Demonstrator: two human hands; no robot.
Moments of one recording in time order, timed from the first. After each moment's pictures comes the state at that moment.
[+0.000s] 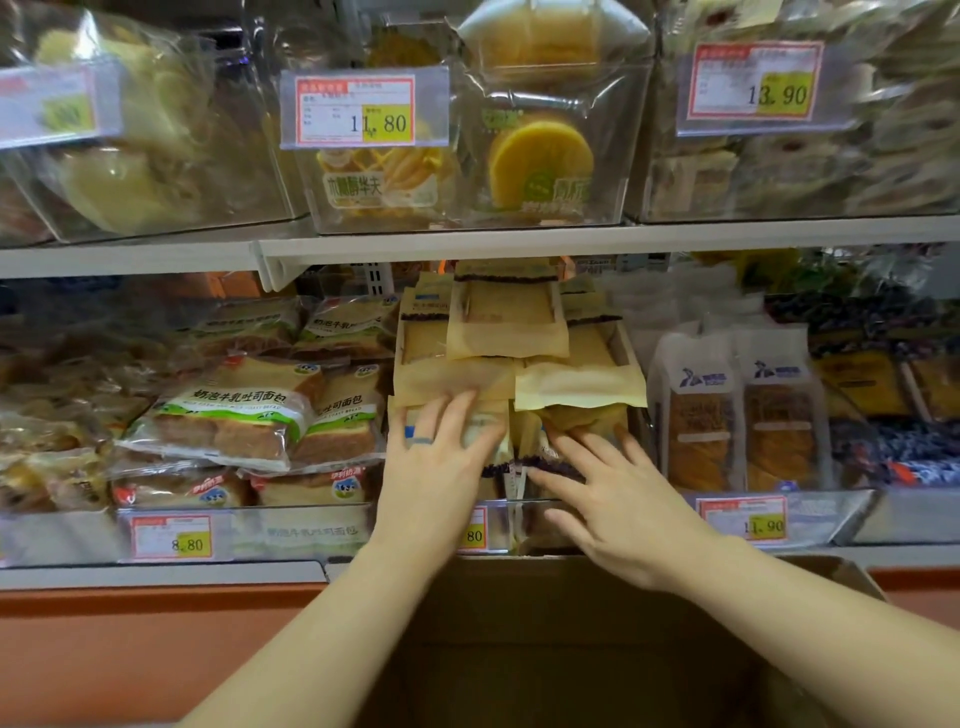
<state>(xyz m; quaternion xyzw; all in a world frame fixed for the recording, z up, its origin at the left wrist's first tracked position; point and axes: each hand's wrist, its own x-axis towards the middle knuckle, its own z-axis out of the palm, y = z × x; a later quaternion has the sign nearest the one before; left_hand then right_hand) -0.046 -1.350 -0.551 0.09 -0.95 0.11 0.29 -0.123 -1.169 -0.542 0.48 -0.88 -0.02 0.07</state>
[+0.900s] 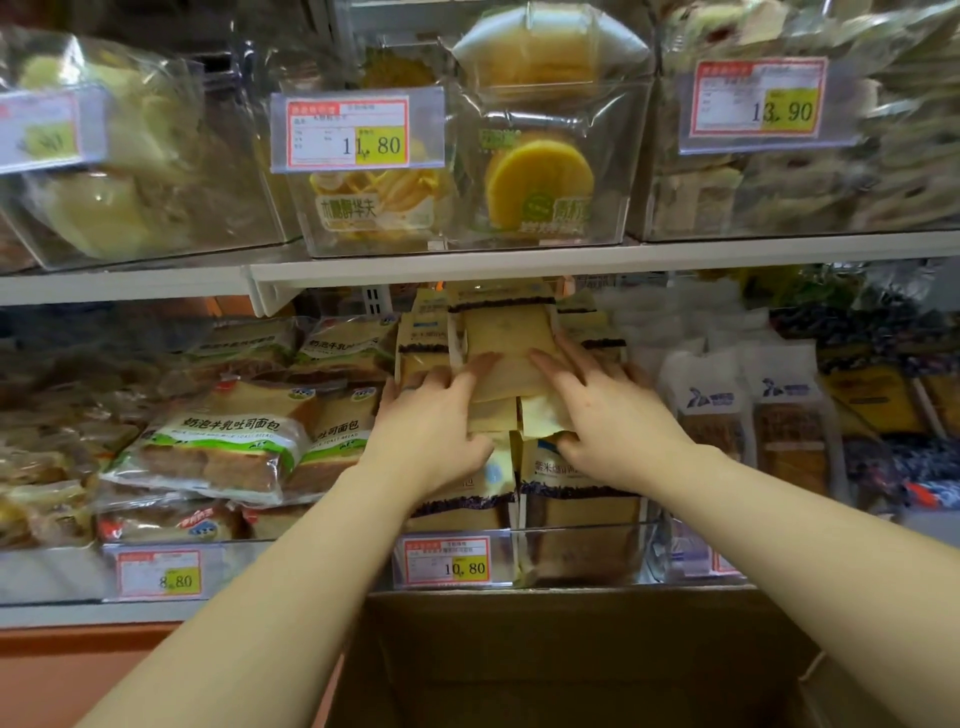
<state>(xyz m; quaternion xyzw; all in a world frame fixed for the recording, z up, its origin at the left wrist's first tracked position) -0.076 -1.371 -0.485 0.14 -0.98 -0.01 0.14 -0.167 -1.206 -0.486 0.40 -0.91 0.05 0.13</state>
